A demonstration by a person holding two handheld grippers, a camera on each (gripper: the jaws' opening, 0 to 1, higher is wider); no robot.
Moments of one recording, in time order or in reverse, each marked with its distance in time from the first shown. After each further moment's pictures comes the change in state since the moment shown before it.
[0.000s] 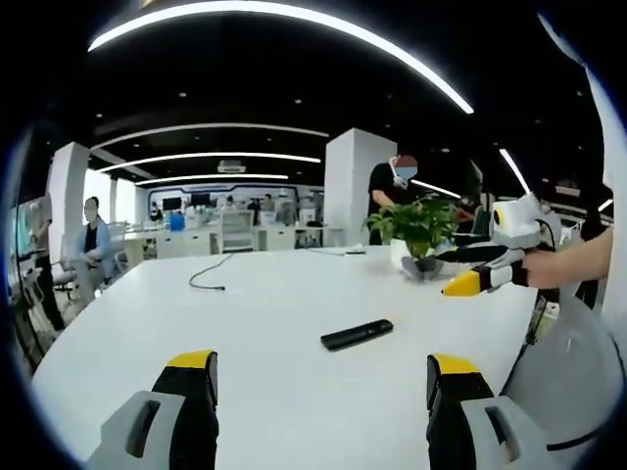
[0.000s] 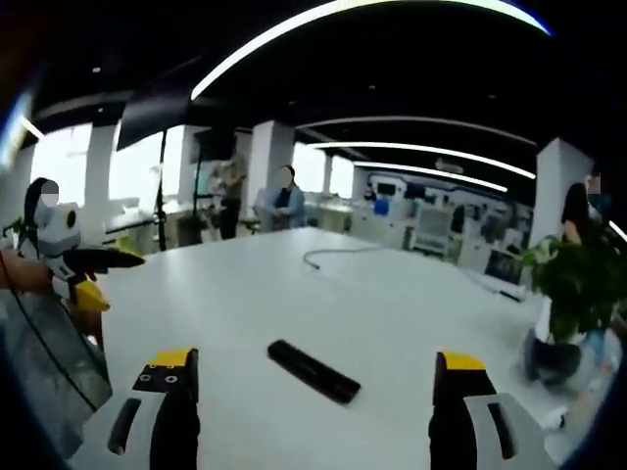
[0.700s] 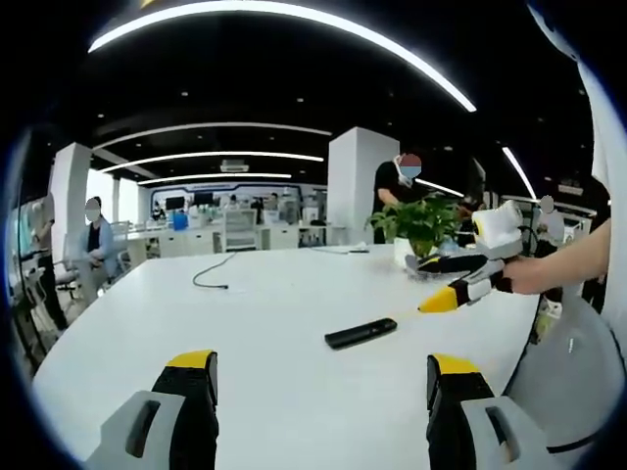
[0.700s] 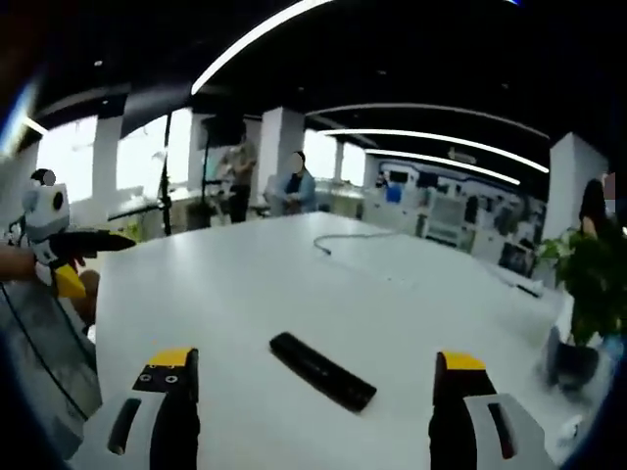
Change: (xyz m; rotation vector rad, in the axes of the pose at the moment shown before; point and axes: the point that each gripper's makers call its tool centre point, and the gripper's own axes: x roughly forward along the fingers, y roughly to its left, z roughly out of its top) left arm -0.001 0.004 -0.001 -0.004 0.003 0.016; right arm 0.047 0.009 -0.013 -0.024 0.058 0.078
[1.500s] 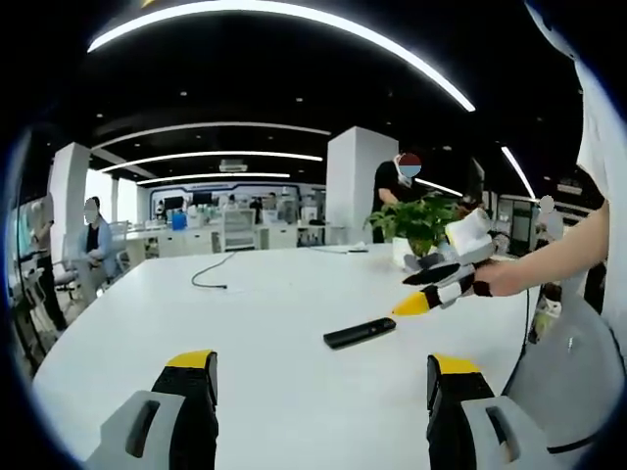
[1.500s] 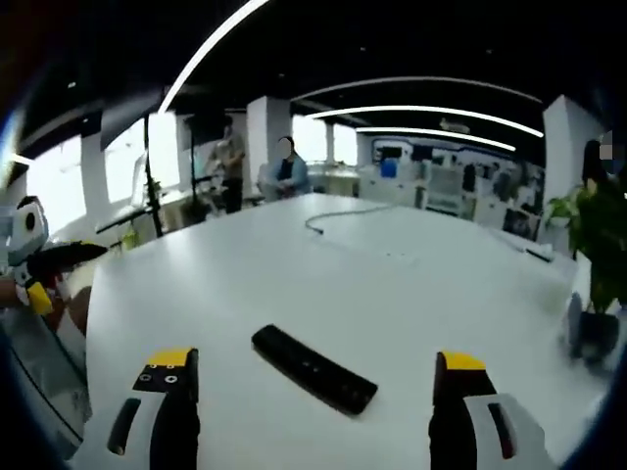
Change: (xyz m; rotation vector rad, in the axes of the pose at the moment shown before) left arm -0.001 -0.001 0.000 0.005 0.003 -0.005; right arm 0.031 -0.023 -0.021 0.124 0.063 -0.003
